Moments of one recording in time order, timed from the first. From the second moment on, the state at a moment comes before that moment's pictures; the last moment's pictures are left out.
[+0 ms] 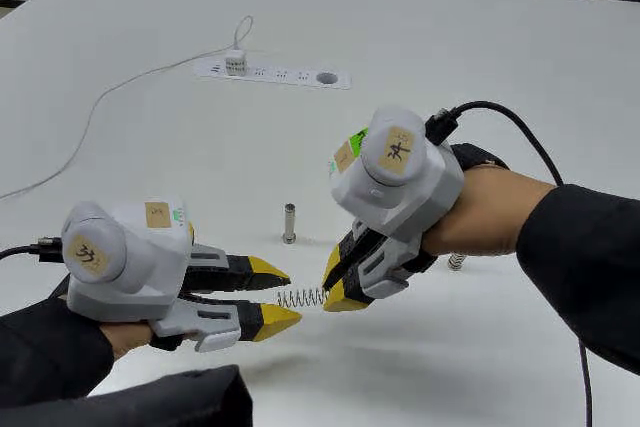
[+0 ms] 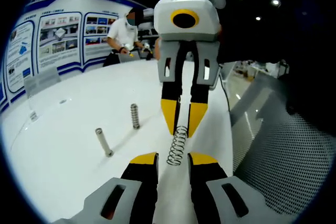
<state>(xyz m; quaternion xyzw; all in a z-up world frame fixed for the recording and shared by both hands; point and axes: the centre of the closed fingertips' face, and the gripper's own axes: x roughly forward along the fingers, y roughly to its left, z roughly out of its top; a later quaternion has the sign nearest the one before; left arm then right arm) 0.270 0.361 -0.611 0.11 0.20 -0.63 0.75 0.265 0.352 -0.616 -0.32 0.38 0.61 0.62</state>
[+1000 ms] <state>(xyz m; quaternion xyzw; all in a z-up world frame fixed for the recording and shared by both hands) 0.262 0.358 -0.615 0.13 0.19 -0.65 0.73 0.259 0.372 -0.582 -0.32 0.34 0.62 0.63</state>
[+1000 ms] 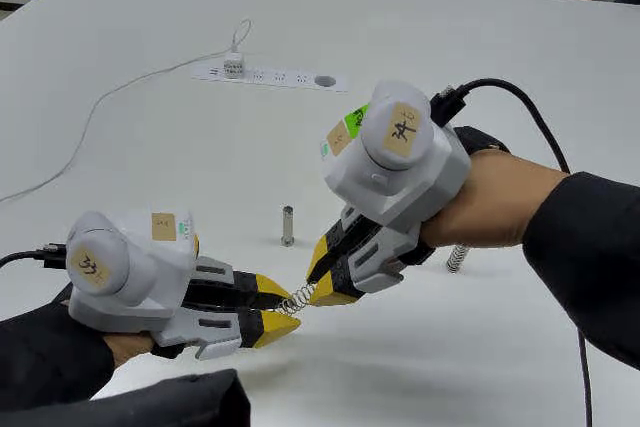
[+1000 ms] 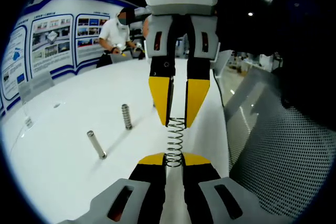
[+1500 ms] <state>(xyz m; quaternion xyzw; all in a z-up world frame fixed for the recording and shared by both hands) 0.262 0.358 -0.614 0.13 0.19 -0.65 0.73 0.262 0.383 -0.577 -0.32 0.34 0.62 0.63</state>
